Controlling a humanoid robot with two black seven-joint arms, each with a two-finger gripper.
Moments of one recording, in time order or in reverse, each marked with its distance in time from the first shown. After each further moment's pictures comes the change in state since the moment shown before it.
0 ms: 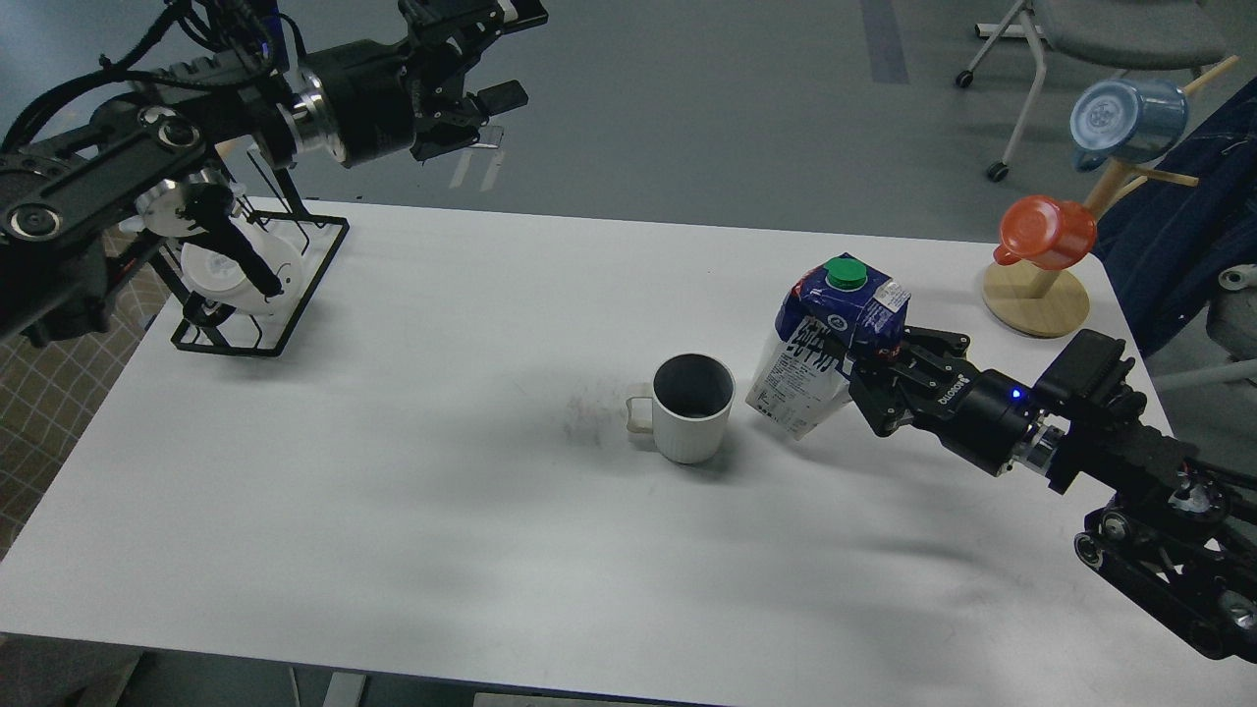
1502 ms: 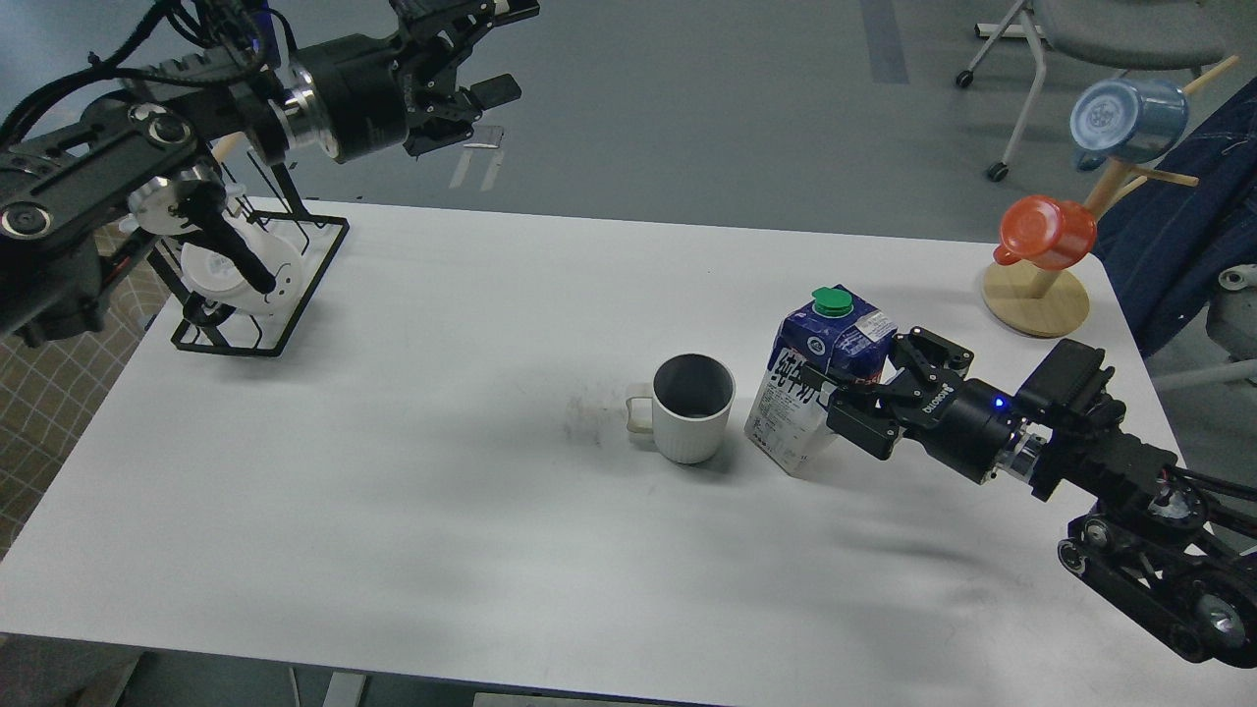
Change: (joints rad) left arm 0.005 0.008 -0.014 0.000 -0.001 0.000 0.000; right arm -0.003 0.021 -0.012 -0.015 0.001 -0.006 0.000
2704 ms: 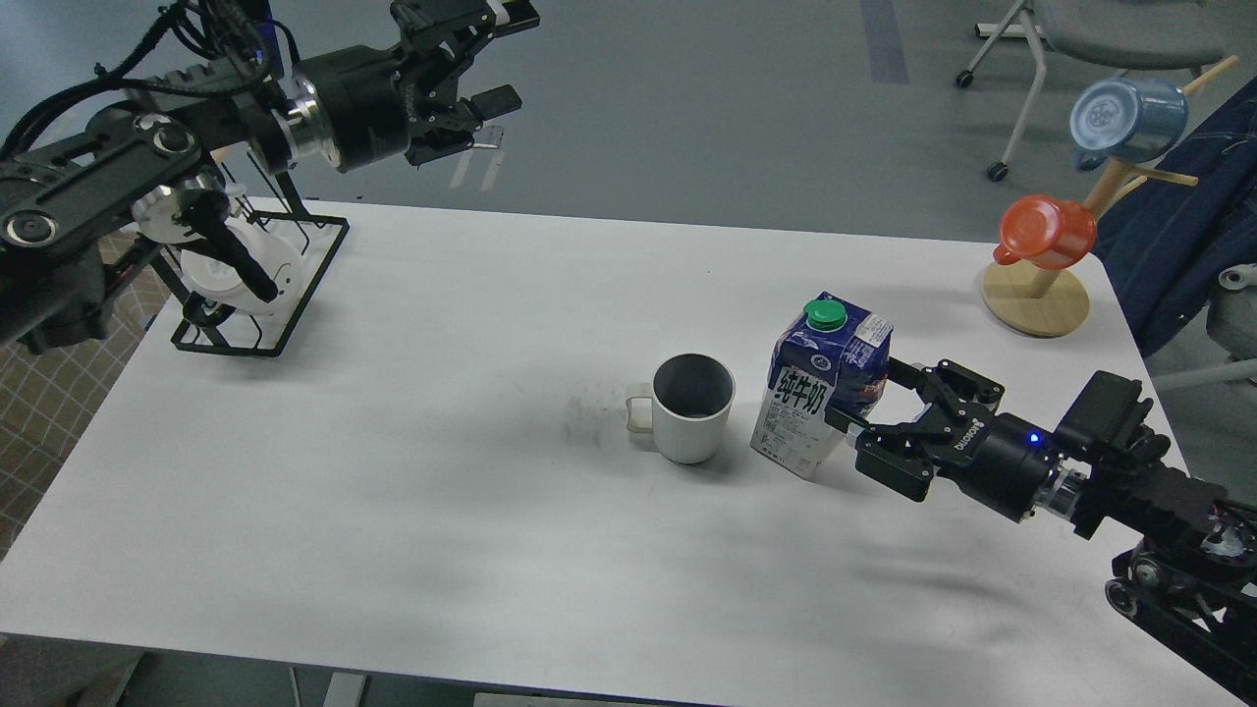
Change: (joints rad) left arm 0.015 -0.002 -0.003 -0.001 0.000 0.000 0.000; right arm -0.076 -0.133 -0.005 0.142 0.003 0.007 0.000
